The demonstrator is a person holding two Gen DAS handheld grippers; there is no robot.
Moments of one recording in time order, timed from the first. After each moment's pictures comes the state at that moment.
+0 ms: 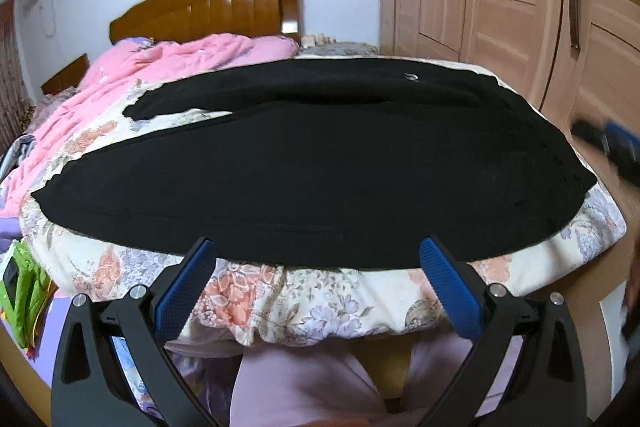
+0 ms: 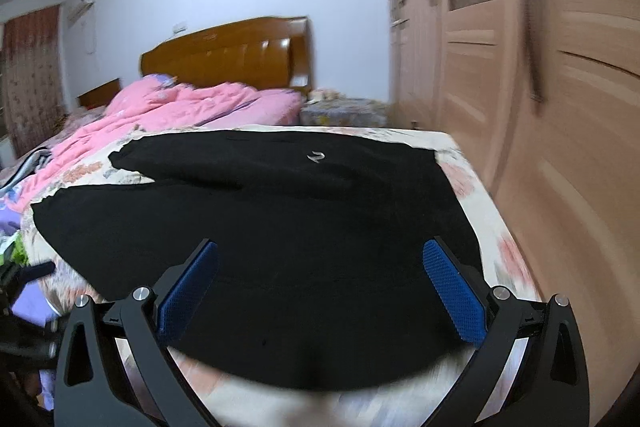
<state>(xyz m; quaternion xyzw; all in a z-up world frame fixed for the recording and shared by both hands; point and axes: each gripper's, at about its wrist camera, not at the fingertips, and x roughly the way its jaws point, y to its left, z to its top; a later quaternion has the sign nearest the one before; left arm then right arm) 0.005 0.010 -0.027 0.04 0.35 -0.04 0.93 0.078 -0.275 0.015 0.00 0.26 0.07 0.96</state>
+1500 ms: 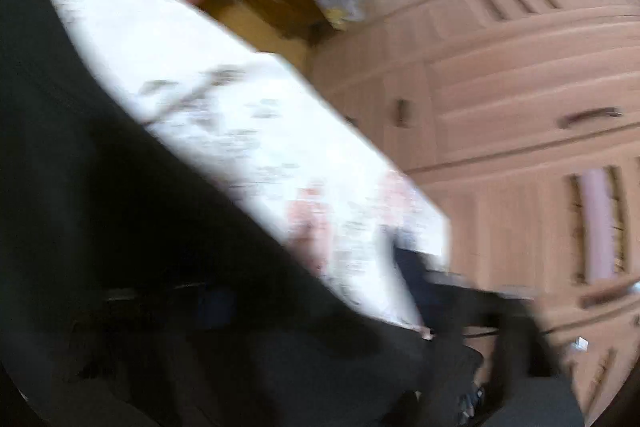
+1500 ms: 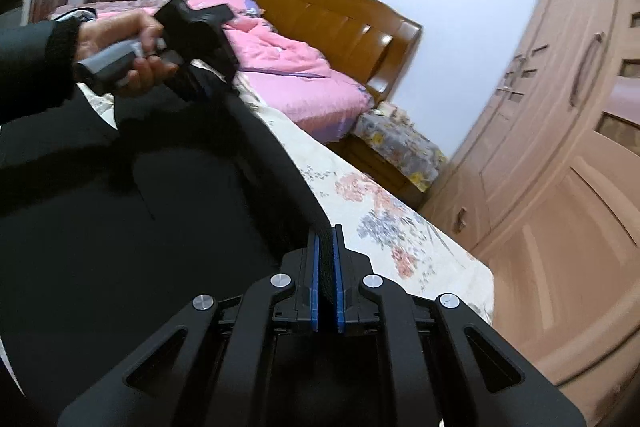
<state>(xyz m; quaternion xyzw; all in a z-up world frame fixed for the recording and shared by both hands) 0.502 0.081 -0.024 -0.34 0.54 -0.16 0.75 0.239 -0.241 0.026 -0.26 0.24 0.16 0.92</state>
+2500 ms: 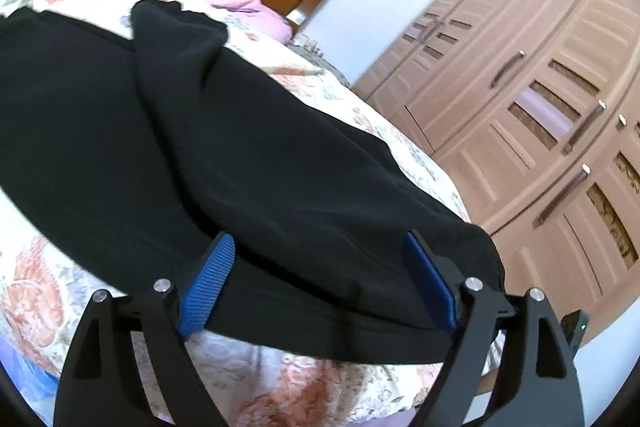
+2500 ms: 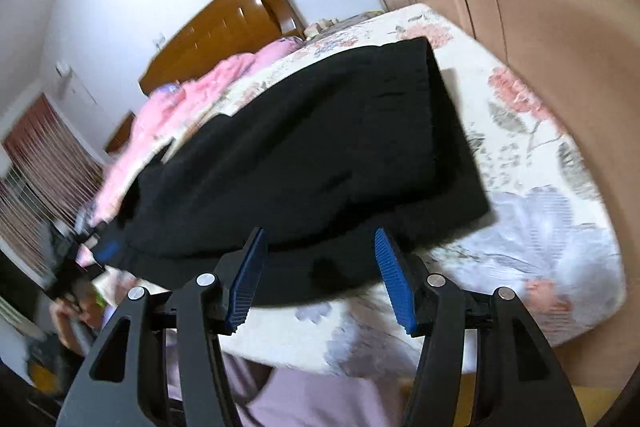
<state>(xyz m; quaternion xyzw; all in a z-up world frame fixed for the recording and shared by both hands) 0.081 0.155 -0.033 -0.29 0.33 -0.13 0.89 0.037 -0.356 -0.042 0.23 0.36 0.11 0.90</state>
